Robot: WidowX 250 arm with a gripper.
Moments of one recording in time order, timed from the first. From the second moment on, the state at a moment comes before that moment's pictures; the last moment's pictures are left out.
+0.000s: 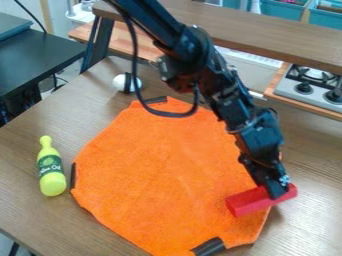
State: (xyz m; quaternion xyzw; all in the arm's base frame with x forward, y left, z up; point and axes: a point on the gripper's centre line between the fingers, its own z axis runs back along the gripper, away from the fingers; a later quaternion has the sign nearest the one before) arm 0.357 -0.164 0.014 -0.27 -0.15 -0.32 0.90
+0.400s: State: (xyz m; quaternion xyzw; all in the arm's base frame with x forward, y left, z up) arm 0.366 -0.207 0.004 -0.28 -0.14 -0.31 0.90
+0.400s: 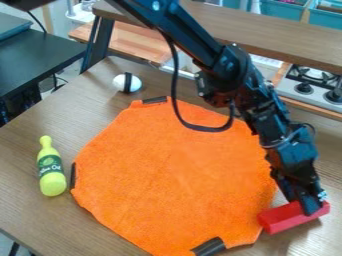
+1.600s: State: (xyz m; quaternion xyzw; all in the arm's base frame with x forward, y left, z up) arm 0.369 -0.223 -0.001 -0.28 -0.13 -0.29 0.91
